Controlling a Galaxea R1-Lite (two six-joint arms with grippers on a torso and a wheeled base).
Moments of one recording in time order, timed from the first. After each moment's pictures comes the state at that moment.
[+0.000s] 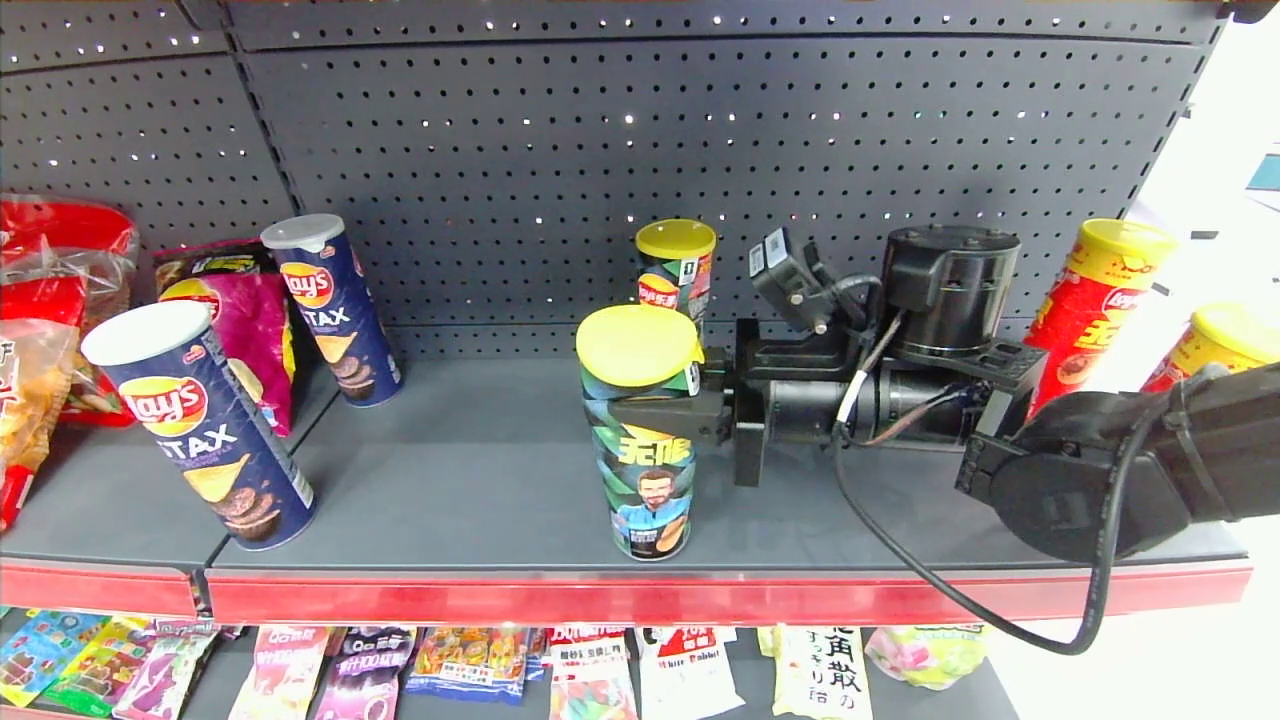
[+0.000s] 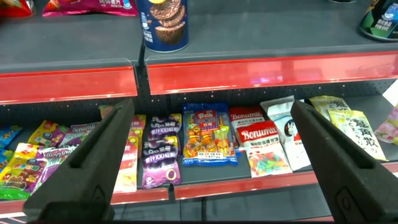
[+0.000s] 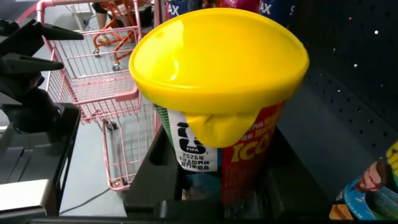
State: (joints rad) left arm -0.13 0.09 0.00 0.00 0.02 0.00; right arm 0.64 1.88 -1.03 -0.75 0.73 -0.19
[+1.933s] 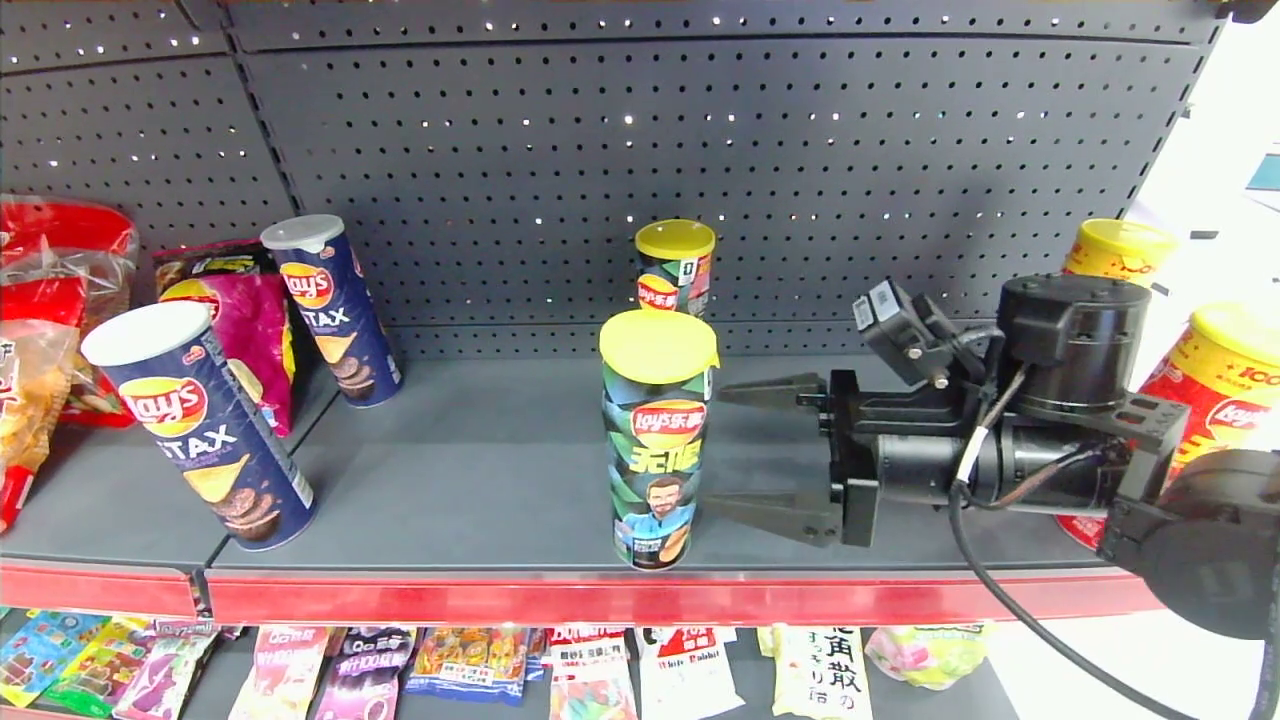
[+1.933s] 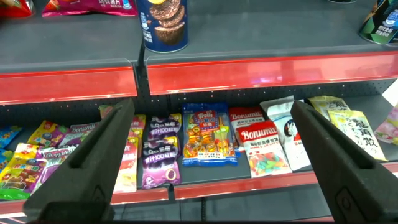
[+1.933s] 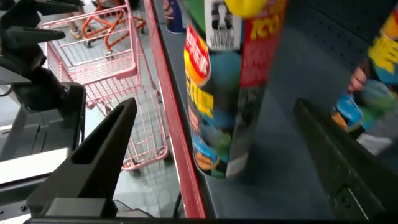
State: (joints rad) left arm -0.13 0.09 0.00 0.00 0.02 0.00; right arm 0.54 1.71 -0.75 -0.75 0.73 -0.18
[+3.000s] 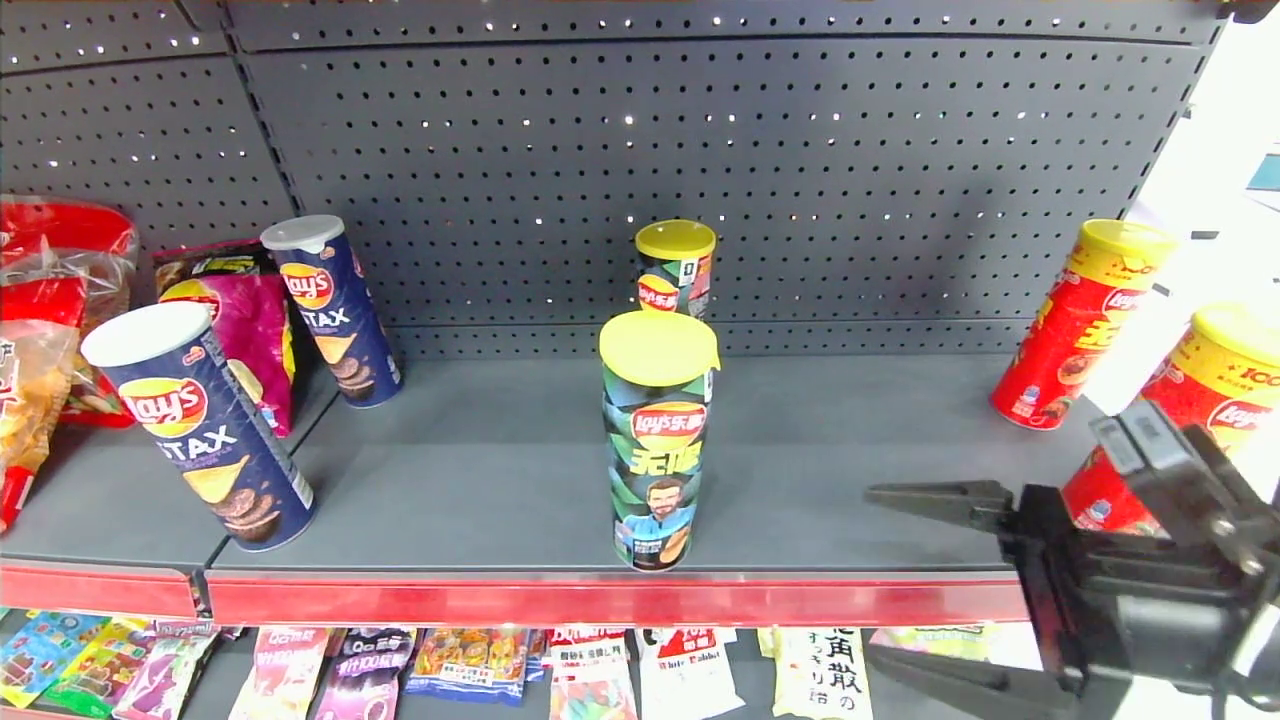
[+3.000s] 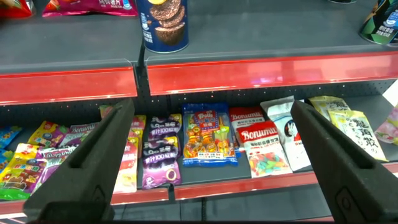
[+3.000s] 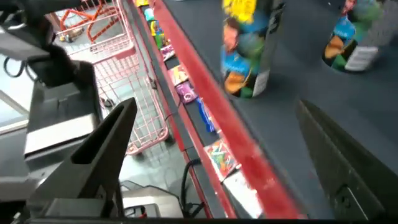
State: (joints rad) left arm -0.13 0.09 0.00 0.00 0.02 0.00; right arm 0.49 1.31 -0.33 -0.73 0.65 -0.17
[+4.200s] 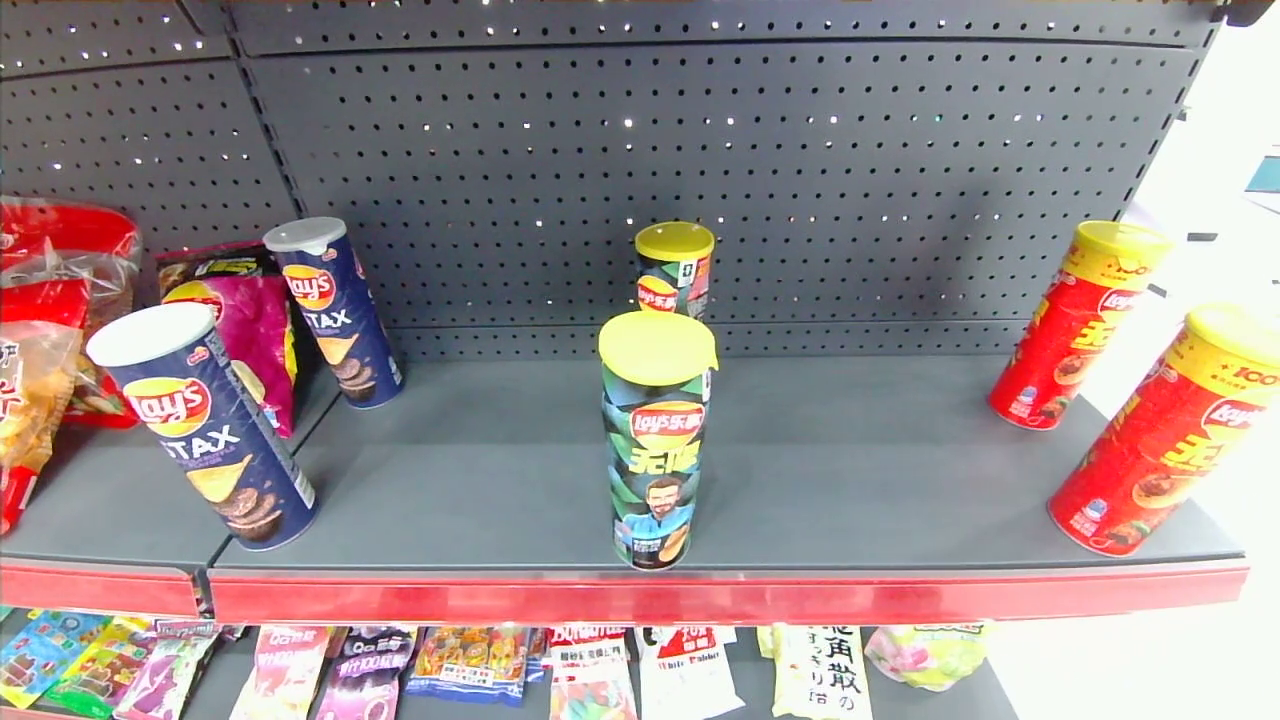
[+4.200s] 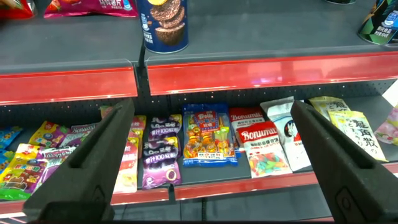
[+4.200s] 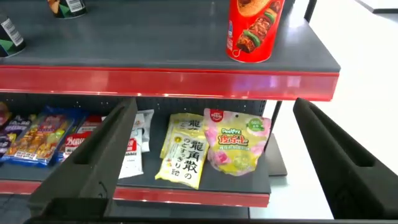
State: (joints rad) left arm -0.13 0.09 0.00 0.00 0.02 0.00; right arm 0.00 0.02 0.00 0.00 0.05 0.00
